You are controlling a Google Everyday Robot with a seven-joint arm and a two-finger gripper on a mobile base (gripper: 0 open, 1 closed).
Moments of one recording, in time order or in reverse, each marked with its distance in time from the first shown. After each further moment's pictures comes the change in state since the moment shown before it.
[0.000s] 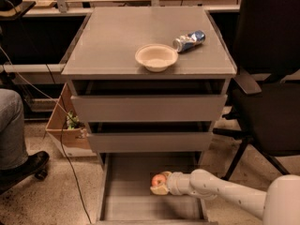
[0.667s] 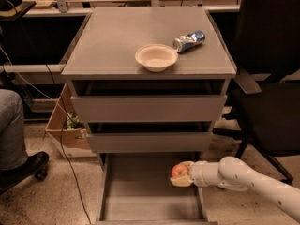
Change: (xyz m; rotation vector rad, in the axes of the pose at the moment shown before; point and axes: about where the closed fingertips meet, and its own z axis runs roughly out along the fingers) arm -0.046 -0.021 -0.146 0.015 0.002 -0.004
